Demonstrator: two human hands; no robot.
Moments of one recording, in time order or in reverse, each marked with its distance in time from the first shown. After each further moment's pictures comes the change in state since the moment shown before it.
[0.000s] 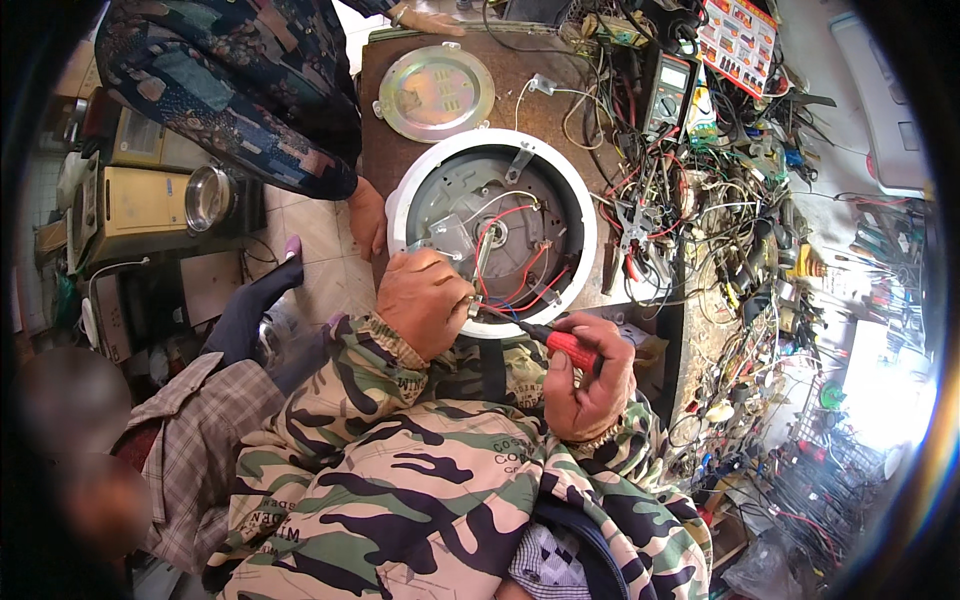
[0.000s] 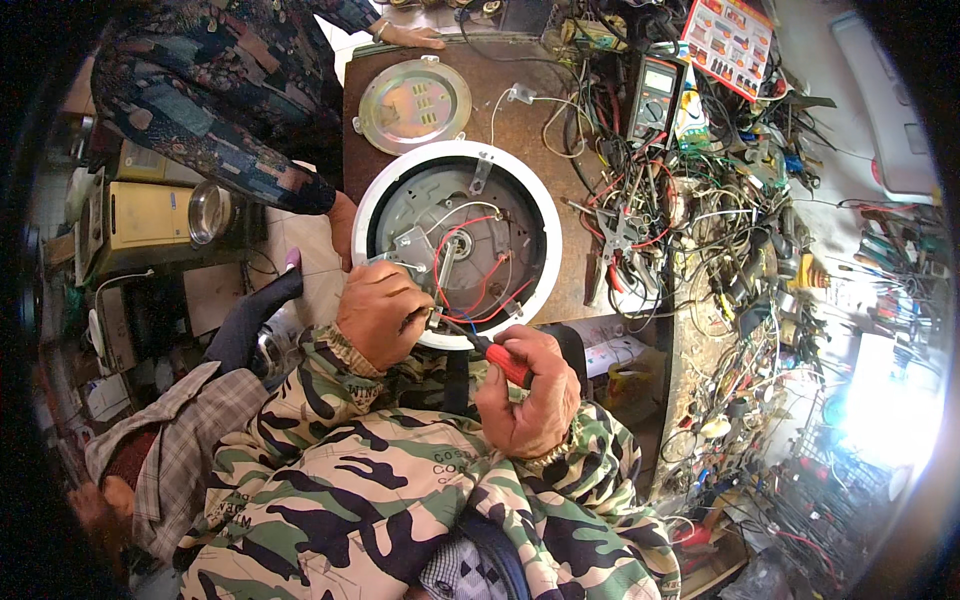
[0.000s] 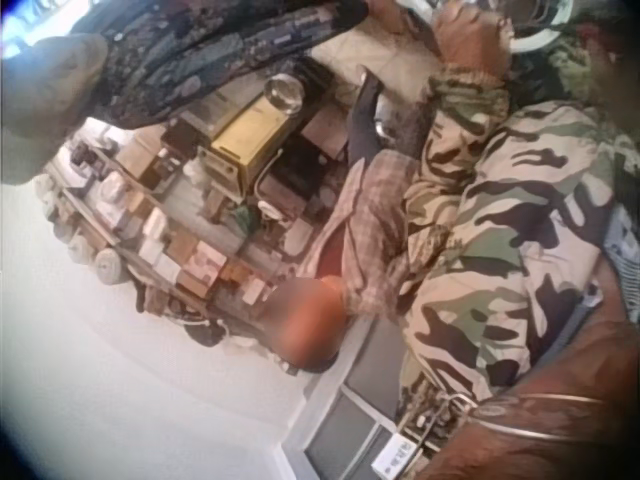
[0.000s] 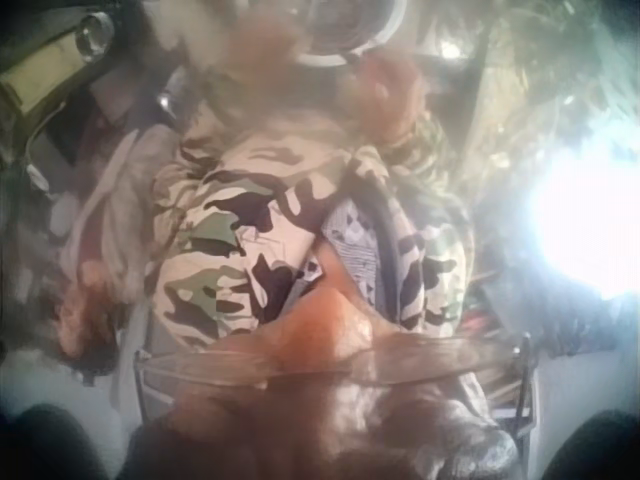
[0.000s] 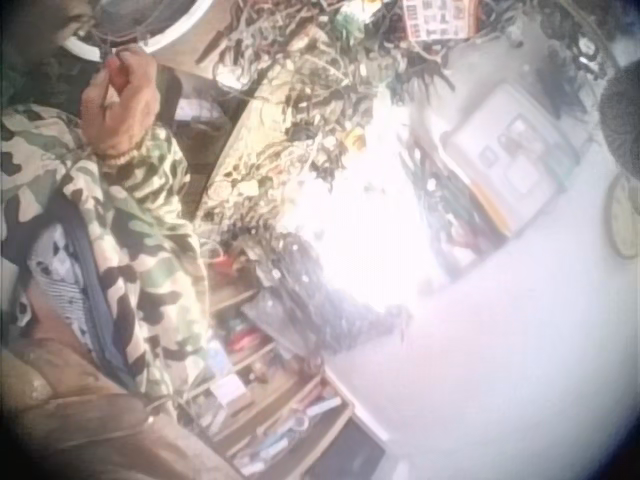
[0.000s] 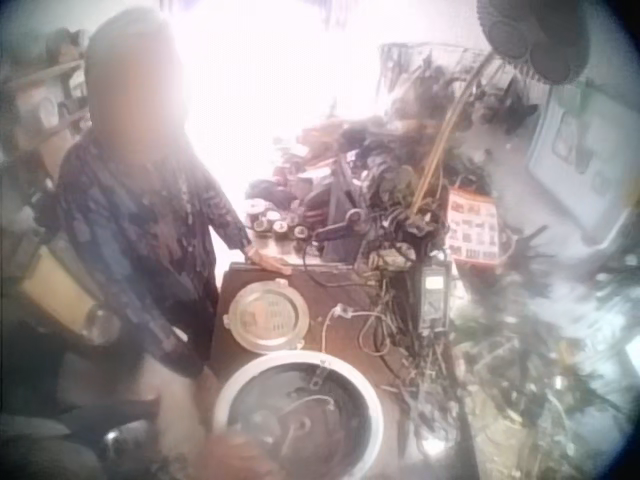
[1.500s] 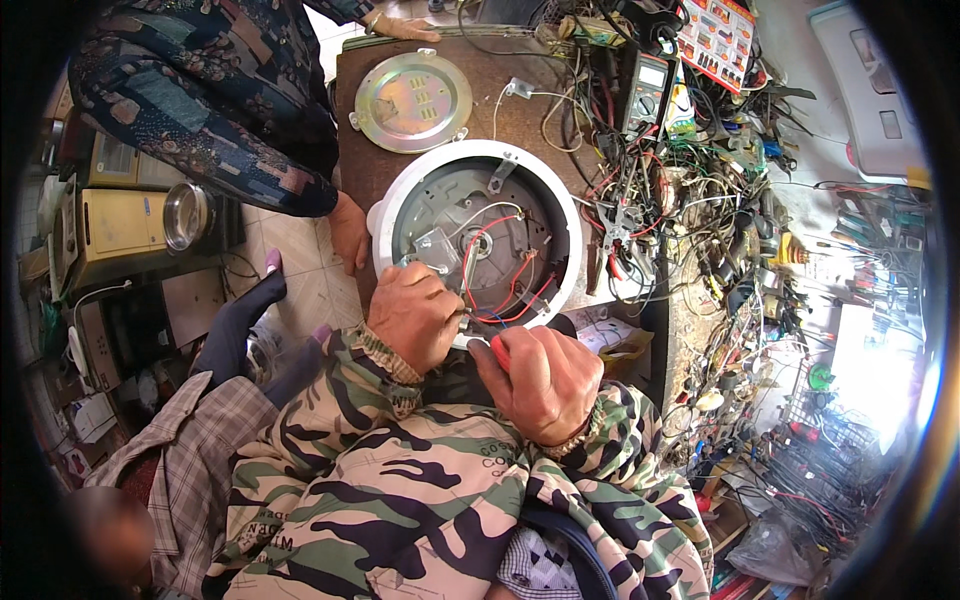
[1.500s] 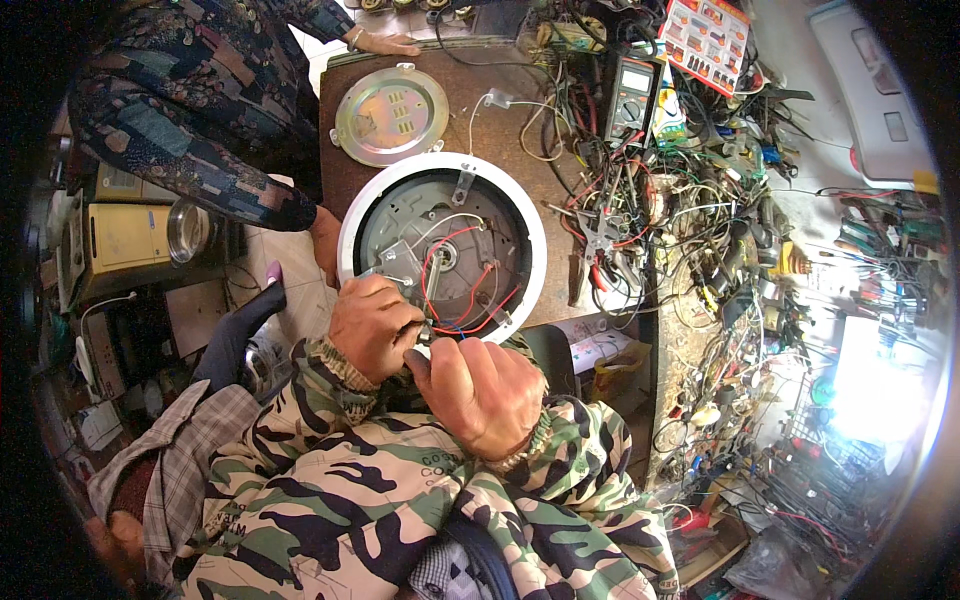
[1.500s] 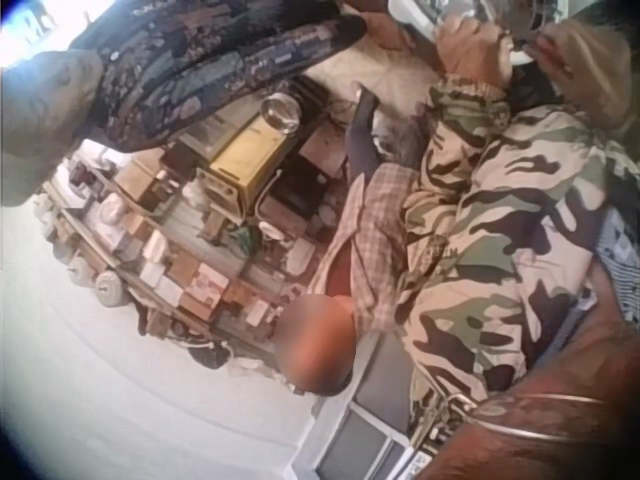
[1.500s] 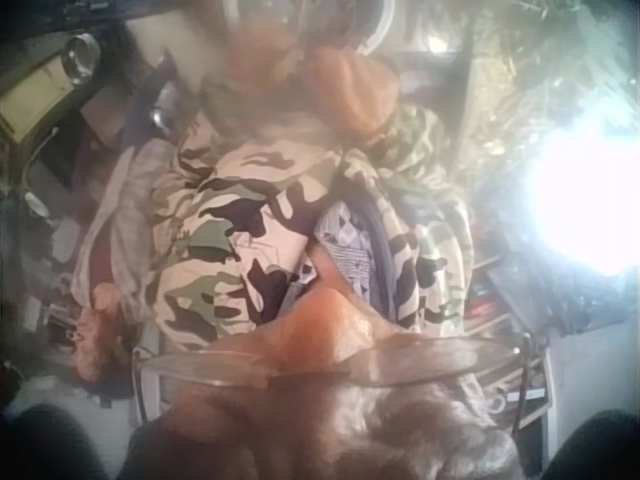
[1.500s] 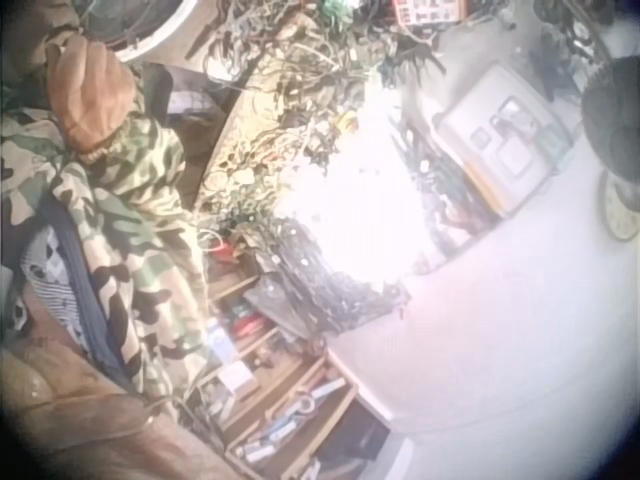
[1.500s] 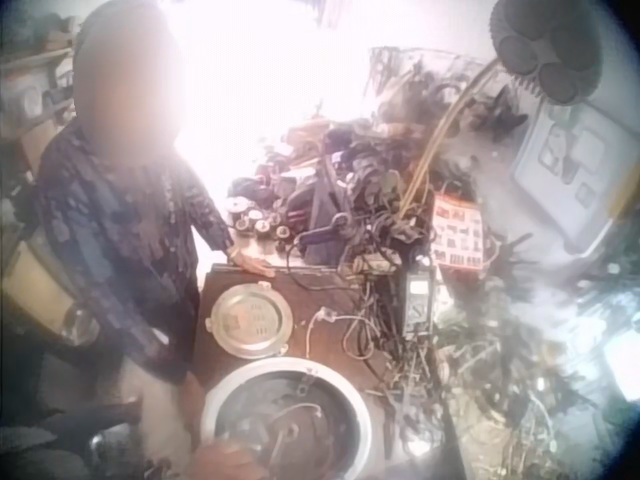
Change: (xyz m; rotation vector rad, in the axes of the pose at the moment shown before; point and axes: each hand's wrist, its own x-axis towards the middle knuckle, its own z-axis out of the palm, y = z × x) left_hand 0.003 -0.001 -0.006 -0.010 -0.095 -0.015; right_hand 0.045 -0.036 0.023 -0.461 -0.196 -0.237
